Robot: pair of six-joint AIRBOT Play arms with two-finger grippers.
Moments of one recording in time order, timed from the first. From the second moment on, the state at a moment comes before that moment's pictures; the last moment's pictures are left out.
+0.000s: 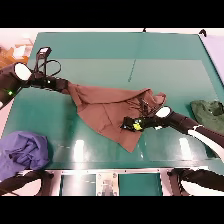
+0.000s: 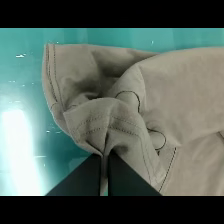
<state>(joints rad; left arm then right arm) -0.07 -1.28 1.15 1.26 -0.89 -1.38 0.38 -1.32 0.63 -0.56 0.76 1.36</state>
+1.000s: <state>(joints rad) -0.07 -1.01 1.97 1.40 -0.94 -1.36 -0.32 -0.99 1.82 -0.67 0.96 1.32</state>
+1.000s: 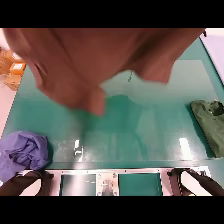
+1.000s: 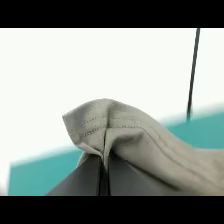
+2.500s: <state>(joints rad) -0.09 -1.85 2.00 0.98 -1.00 -1.19 -0.21 -1.55 1.20 -0.73 0.69 1.25</state>
